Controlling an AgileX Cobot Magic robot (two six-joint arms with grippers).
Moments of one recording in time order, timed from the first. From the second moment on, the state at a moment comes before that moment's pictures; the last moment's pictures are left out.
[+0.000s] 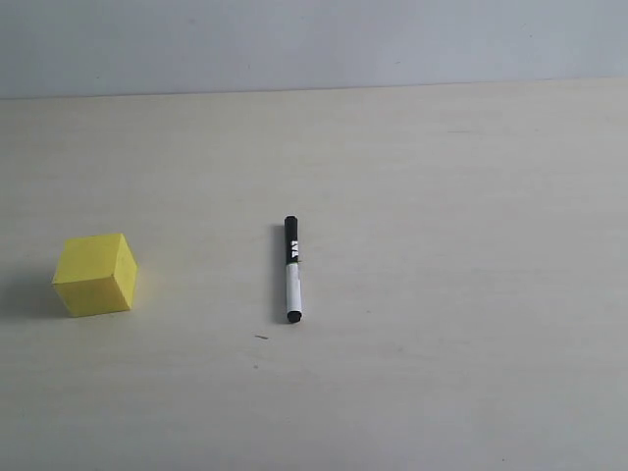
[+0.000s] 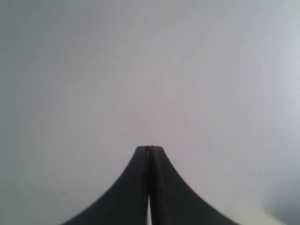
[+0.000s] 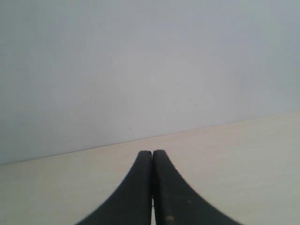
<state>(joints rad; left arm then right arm) -0.08 0.60 -0.67 1.30 -0.31 -1.63 -0.09 0.01 0.00 0.11 0.07 0.08</state>
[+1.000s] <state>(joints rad) -0.08 1.21 -1.03 0.66 0.94 -0.29 -0.09 0.01 0.00 0.11 0.07 0.08</state>
